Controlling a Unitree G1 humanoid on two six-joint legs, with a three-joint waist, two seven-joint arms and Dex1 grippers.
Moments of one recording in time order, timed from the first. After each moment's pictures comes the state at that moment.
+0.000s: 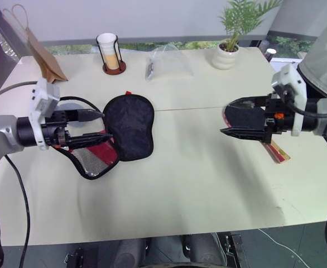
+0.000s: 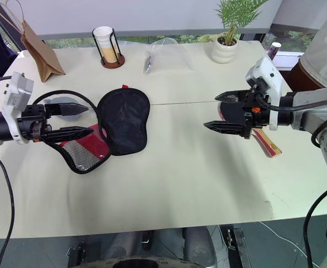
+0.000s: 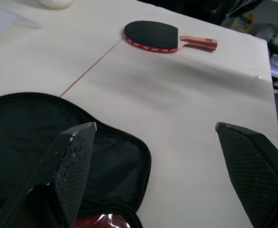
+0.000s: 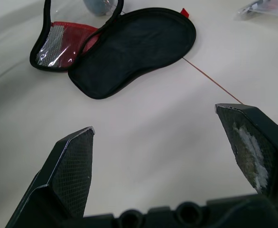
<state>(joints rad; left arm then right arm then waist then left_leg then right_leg) -0.39 1.00 0.30 -0.24 -0.78 0.82 -1.16 -0.58 -1.07 -0.08 -0.27 0.65 0.80 1.05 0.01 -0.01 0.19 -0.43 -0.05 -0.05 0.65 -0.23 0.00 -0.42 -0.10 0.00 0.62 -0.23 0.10</state>
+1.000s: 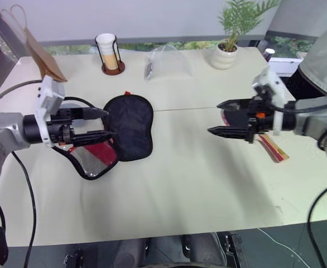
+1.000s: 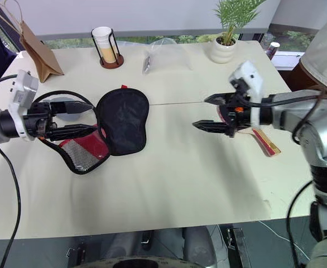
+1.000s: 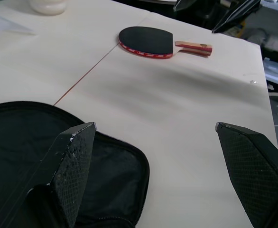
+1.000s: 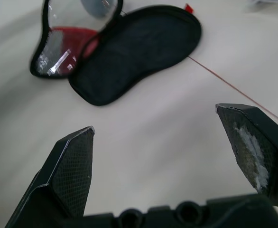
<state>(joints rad) -0.43 0.97 0.25 -0.20 -0.78 0.80 -1.15 -0.69 -0.90 0.04 -0.26 0.61 0.92 0.97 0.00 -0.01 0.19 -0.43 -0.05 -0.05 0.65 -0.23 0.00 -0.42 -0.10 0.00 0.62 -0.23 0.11</state>
